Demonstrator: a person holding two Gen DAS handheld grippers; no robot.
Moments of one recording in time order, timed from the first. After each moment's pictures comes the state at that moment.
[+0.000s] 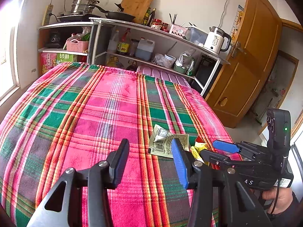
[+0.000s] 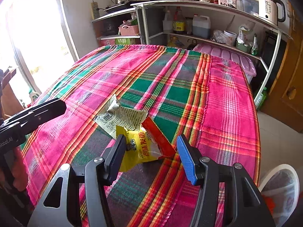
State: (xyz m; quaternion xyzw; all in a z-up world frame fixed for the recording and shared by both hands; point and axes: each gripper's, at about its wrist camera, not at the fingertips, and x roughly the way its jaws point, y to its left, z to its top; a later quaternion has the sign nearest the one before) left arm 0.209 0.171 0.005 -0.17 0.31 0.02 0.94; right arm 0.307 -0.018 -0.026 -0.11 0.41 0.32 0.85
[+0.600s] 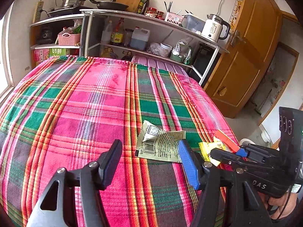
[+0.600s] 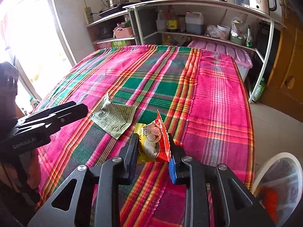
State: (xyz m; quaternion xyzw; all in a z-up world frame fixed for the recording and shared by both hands) left arm 0.246 0.151 -0.008 -0.15 0.35 0.00 0.92; right arm 0.305 -0.049 -0.022 -0.07 0.41 0.32 0.85
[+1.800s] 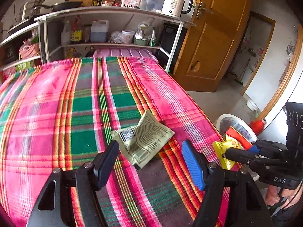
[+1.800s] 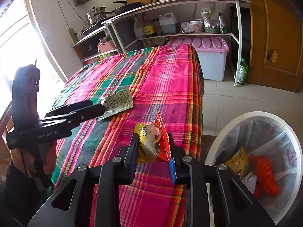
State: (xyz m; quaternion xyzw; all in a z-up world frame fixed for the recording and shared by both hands) left arm 0.276 0.063 -0.002 -0.07 0.37 -0.10 0.92; right arm 0.285 -0.151 -0.020 0.01 0.42 0.28 0.87
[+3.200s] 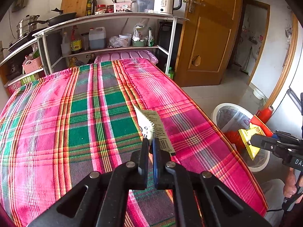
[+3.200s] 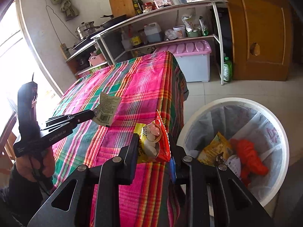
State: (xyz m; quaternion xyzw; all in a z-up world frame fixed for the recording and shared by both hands) left arm 0.251 0.028 0.004 -0.02 0.37 -0.09 0.92; right arm 0.250 -0.213 -0.006 0.06 0.39 0.24 0.88
